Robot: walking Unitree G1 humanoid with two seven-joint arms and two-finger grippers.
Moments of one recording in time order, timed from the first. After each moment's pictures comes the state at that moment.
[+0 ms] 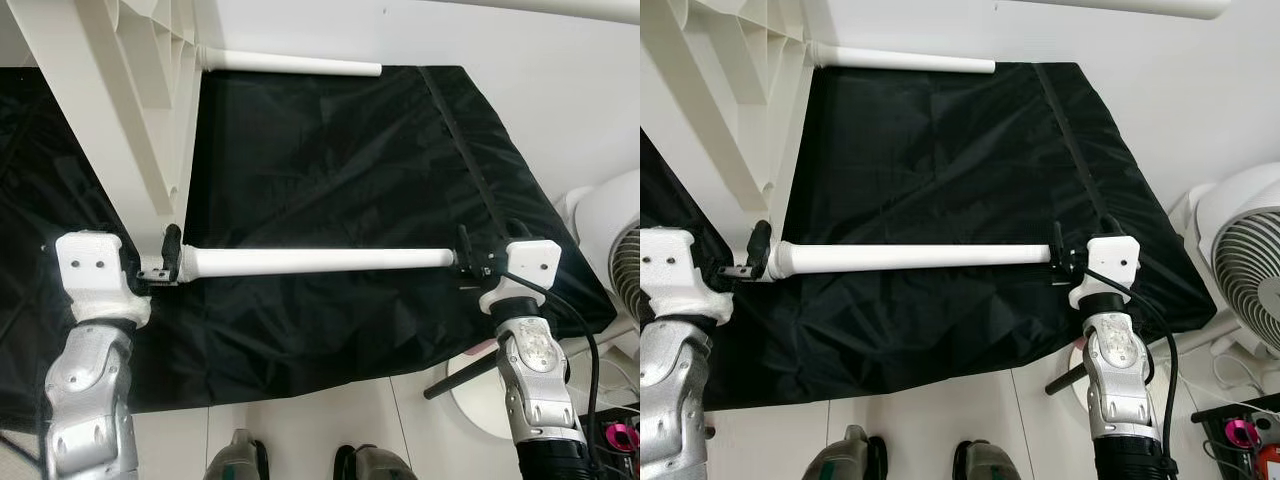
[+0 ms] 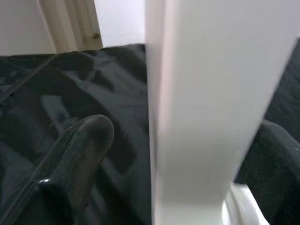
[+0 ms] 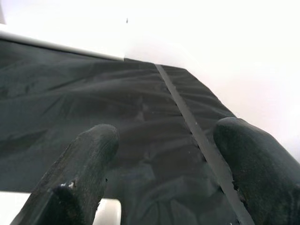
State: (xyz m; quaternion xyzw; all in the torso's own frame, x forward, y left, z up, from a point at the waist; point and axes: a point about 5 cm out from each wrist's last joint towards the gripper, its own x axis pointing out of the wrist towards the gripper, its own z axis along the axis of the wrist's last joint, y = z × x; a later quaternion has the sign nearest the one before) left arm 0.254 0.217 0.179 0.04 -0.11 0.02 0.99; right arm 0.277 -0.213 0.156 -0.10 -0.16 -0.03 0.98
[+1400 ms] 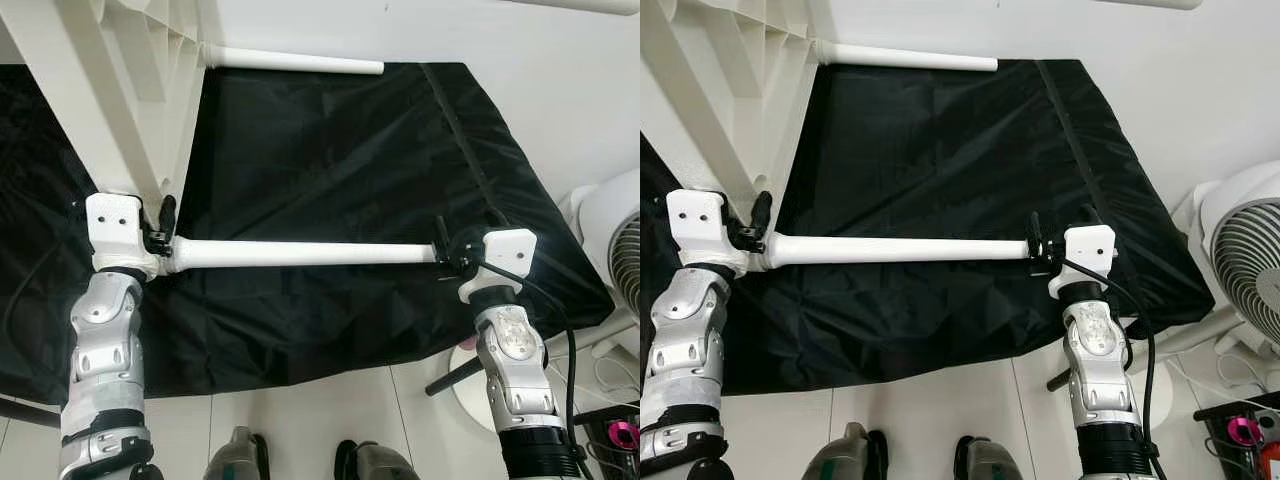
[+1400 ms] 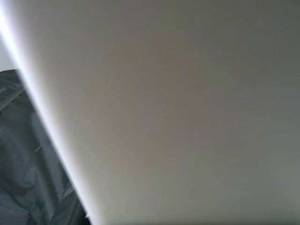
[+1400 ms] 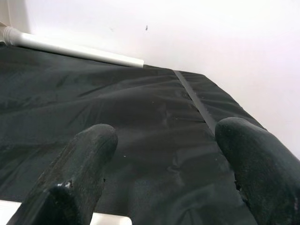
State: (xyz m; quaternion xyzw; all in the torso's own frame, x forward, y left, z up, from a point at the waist) left arm 0.311 0.238 0.166 0.08 -0.11 0.03 0.99; right arm 0.285 -0.190 0.159 -0.09 -0.17 0.00 0.98
